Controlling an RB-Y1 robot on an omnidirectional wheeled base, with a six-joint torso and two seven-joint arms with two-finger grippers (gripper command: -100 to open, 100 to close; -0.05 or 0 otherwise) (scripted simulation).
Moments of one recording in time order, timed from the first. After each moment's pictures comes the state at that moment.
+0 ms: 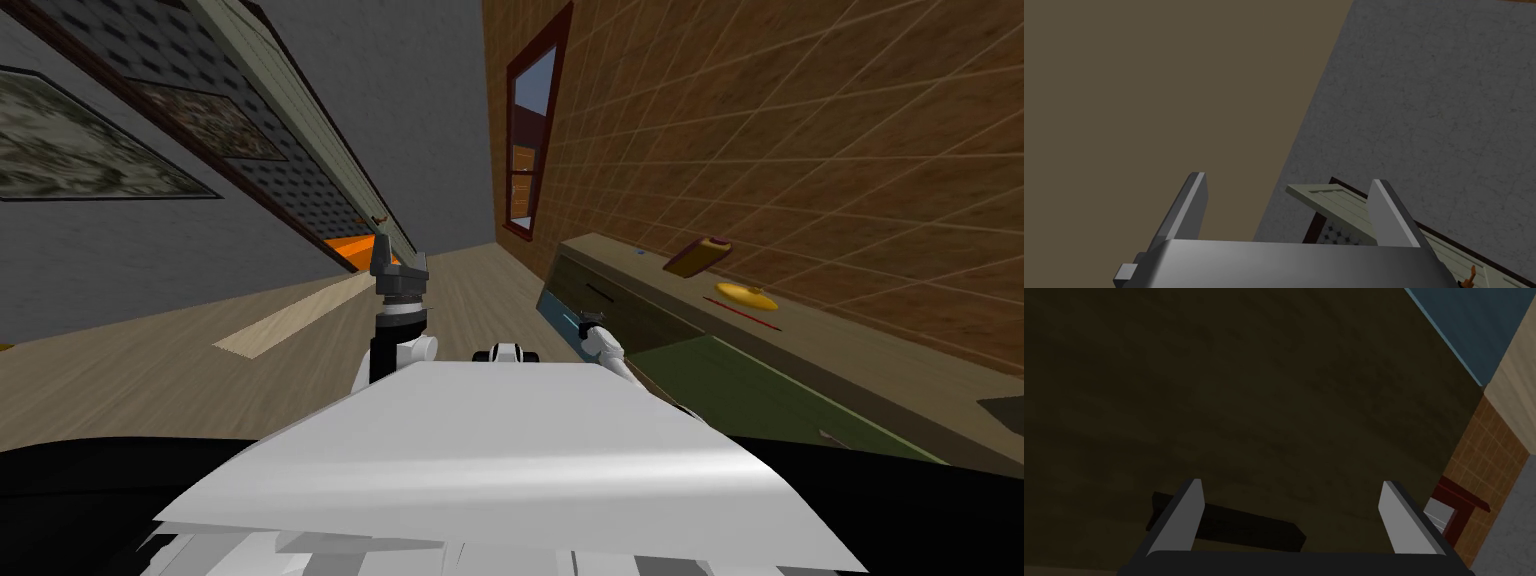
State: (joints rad) left arm 0.48 0.03 0.00 -2.38 -0.05 -0.38 0.16; right arm 0.02 -0.47 0.05 -1.20 0.93 0.45 0.44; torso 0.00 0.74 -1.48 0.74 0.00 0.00
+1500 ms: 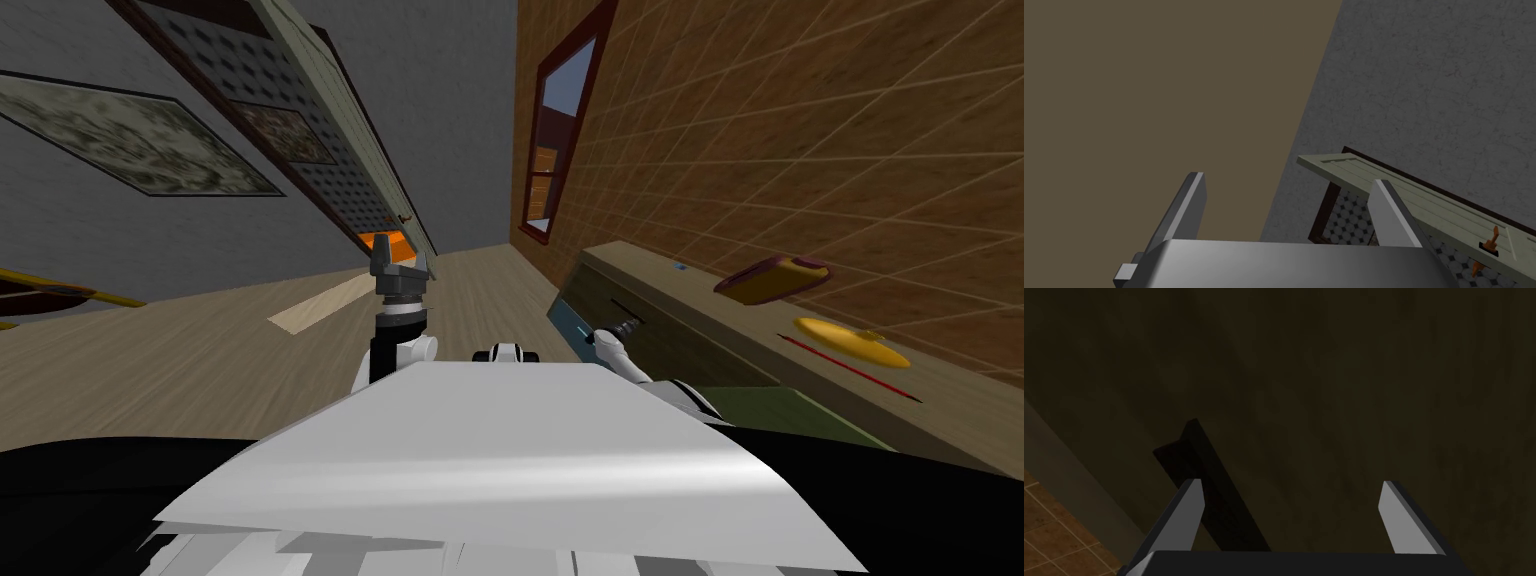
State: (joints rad) left arm 0.48 0.03 0.00 -2.38 -0.05 -0.38 0.16; right arm -0.13 -0.55 0.12 -0.76 1.31 0.81 0.50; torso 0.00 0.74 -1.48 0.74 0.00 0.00
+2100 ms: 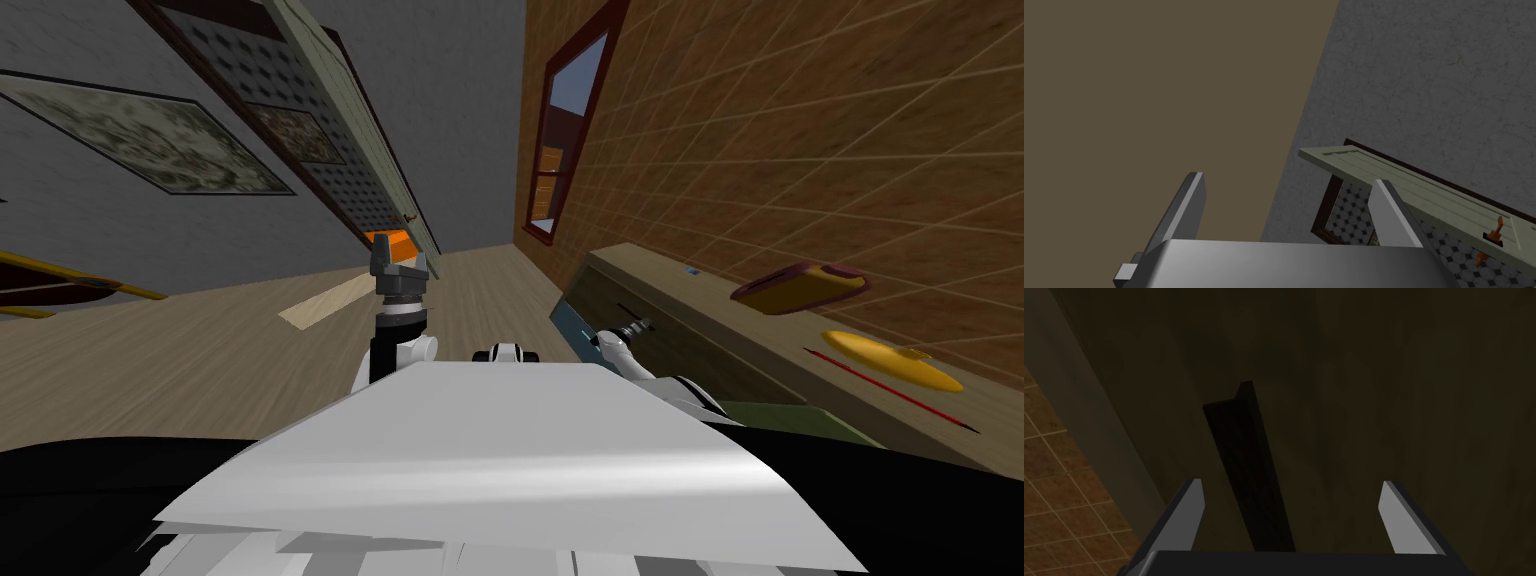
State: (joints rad) left arm 0.48 0.03 0.00 -2.38 -0.05 -0.38 0.16; right arm -0.16 -0.59 0.13 -0.67 1.40 0.89 0.51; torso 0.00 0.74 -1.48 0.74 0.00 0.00
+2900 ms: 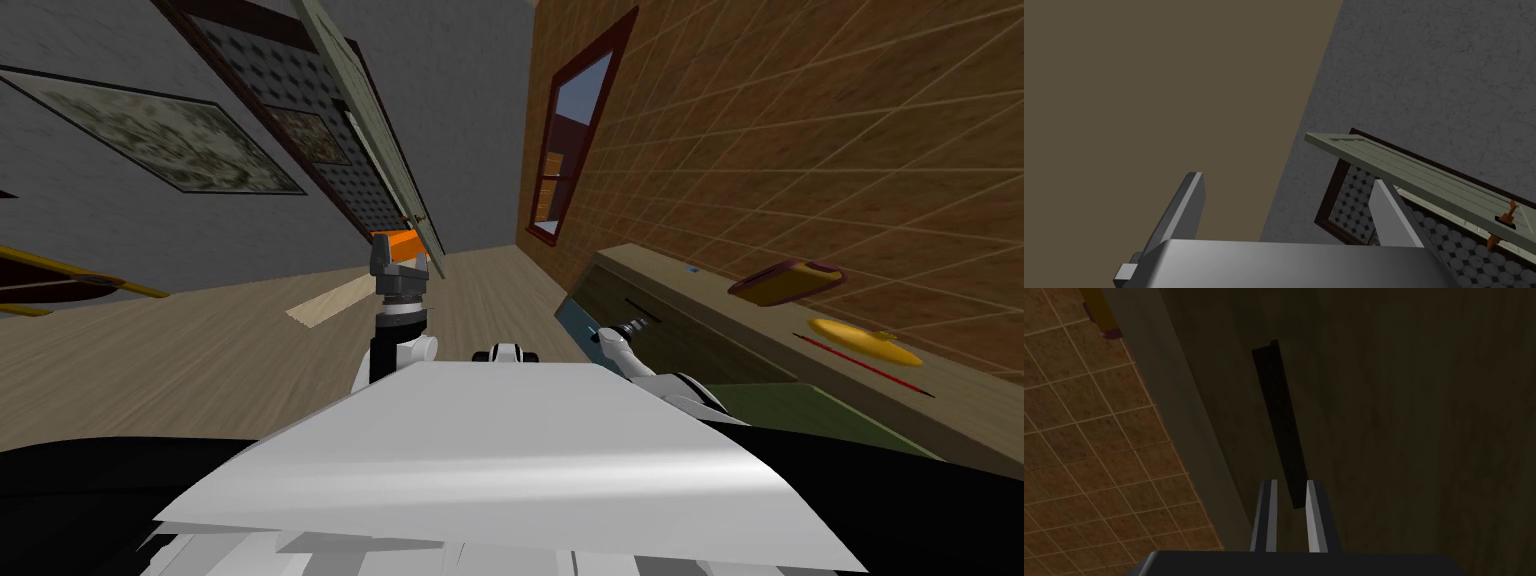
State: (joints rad) left arm 0.48 0.03 0.00 -2.38 -0.05 -0.38 0.16; right arm -0.18 -0.60 0.12 -0.67 1.38 0.86 0.53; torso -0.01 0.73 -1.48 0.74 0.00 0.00
